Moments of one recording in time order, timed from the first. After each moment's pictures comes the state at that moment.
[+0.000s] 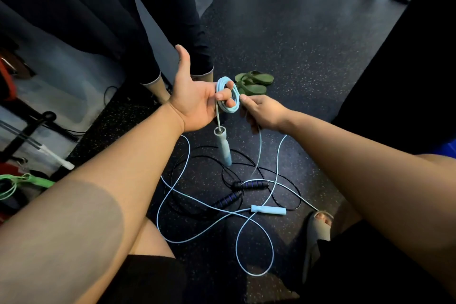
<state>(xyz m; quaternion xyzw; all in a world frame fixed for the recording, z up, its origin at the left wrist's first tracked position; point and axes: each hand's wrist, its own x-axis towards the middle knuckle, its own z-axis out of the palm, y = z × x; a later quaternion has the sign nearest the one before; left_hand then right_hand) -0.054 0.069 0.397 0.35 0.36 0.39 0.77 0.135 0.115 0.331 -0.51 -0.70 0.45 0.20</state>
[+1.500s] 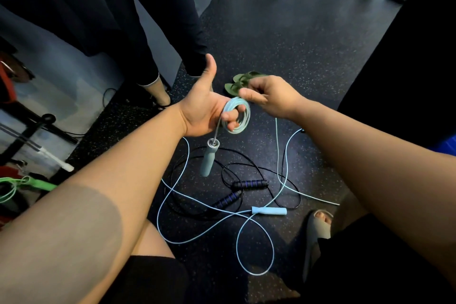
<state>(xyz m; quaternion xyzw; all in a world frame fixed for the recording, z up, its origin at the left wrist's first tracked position) -0.041 0.061 0.396 0.48 0.40 0.20 0.75 0.157 0.120 0.367 -0.41 -0.83 0.27 0.25</state>
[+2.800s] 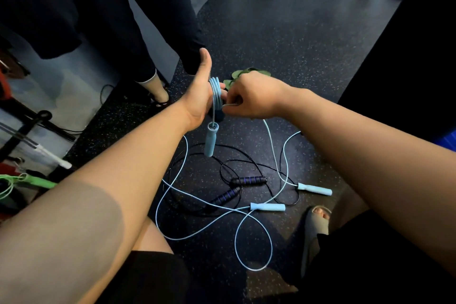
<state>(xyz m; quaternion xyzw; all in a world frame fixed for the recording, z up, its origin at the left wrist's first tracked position) -0.043 0.079 0.374 0.48 0.49 0.33 0.65 0.123 0.091 0.405 -0.37 -0.92 0.11 0.08</state>
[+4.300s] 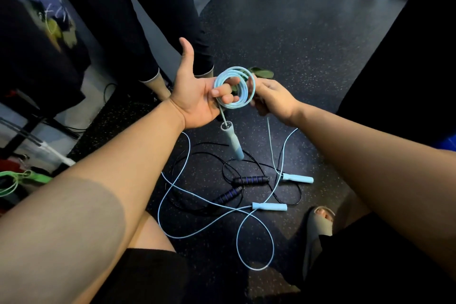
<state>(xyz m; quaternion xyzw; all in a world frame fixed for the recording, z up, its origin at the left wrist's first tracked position) -0.049 0.063 0.400 0.37 0.37 0.37 0.77 0.145 0.105 0.354 -0.43 -0.66 0.53 0.31</state>
